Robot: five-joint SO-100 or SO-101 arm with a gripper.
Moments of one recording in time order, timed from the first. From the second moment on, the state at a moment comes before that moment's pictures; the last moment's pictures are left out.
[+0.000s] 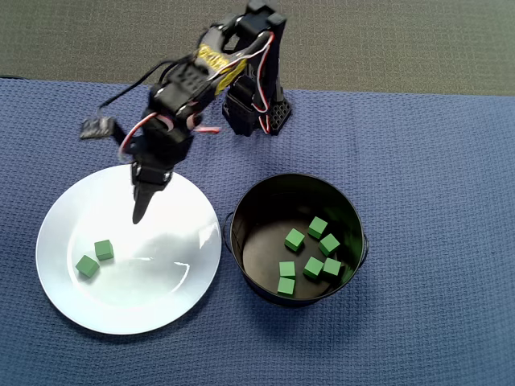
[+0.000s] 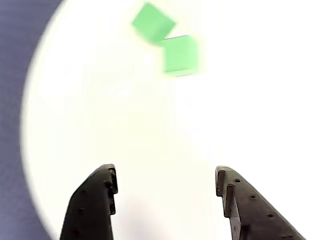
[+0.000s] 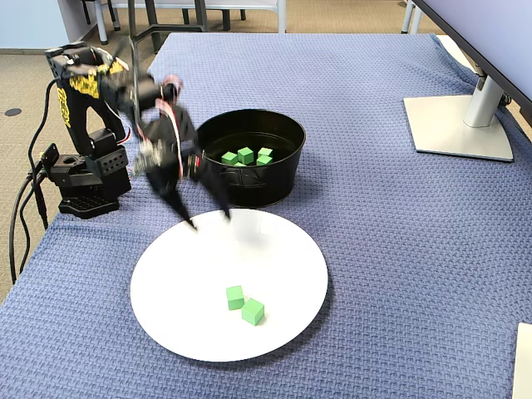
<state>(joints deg) 40.0 96.6 105.0 48.0 -50.5</state>
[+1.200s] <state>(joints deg) 40.1 54.0 65.7 57.1 -52.8</state>
